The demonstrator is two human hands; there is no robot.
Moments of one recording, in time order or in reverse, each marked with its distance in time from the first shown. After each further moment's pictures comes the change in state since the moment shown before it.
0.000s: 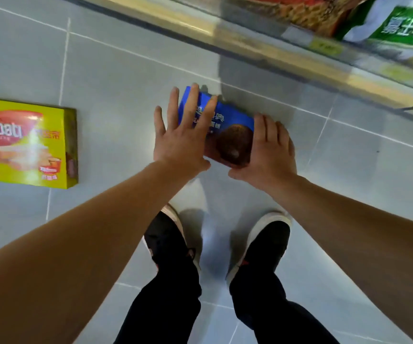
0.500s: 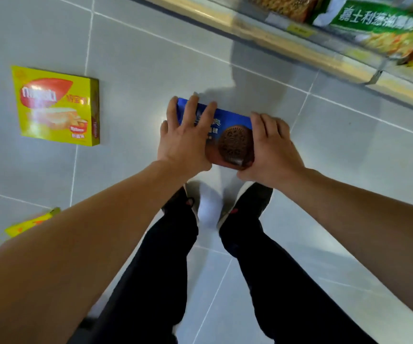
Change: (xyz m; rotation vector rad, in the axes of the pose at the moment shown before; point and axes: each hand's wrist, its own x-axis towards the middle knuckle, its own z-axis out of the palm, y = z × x) left_hand -0.086 0.033 -0.040 -0.128 -0.075 -0.069; right_hand -0.091 0.009 -0.049 0.013 -0.114 -0.173
